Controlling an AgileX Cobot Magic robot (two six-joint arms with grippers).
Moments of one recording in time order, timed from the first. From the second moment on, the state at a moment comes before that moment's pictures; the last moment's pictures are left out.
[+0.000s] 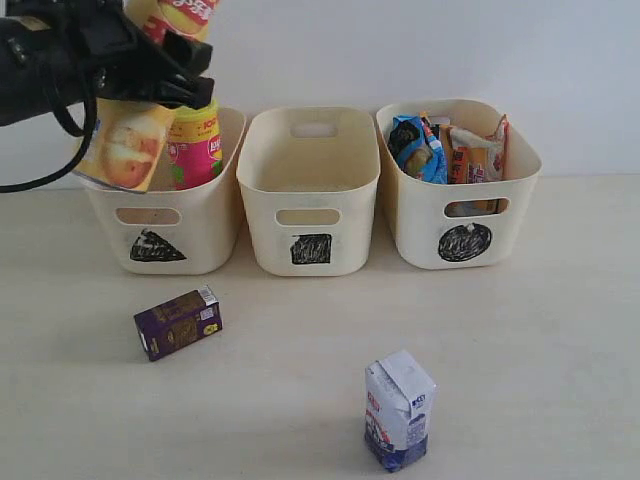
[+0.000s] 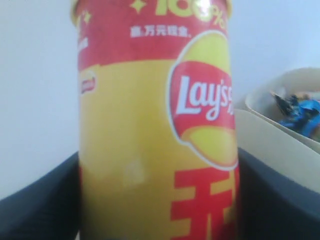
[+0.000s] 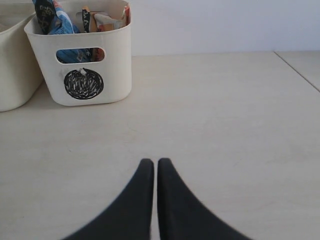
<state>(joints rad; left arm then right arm) -0.45 1.51 -1.03 -0.52 -0.28 0.76 -0.02 0.00 0.00 0.03 0.33 0.00</state>
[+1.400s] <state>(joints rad) -0.21 2.13 -1.34 -0.20 -0.97 0.24 -0.02 0.00 0.00 0.03 0.33 0.00</state>
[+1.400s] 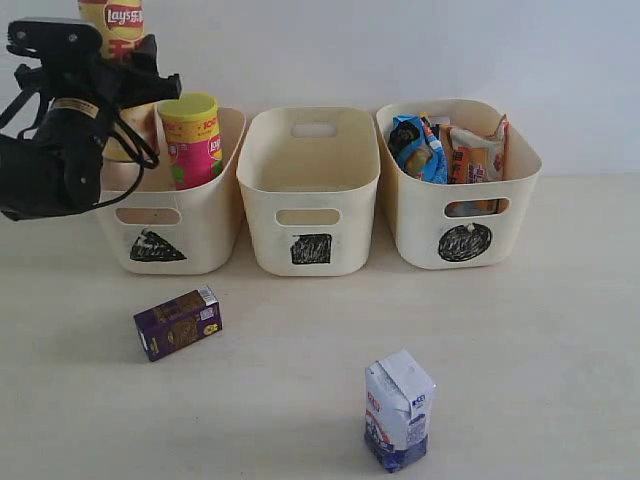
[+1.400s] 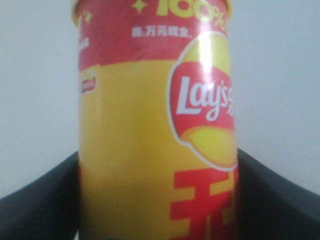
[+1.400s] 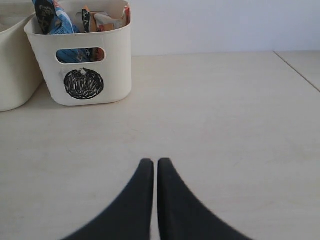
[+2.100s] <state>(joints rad) -0.20 2.15 -1.37 -0.21 -0.90 0.25 -0.02 0.00 0.00 0.03 0.33 0.00</state>
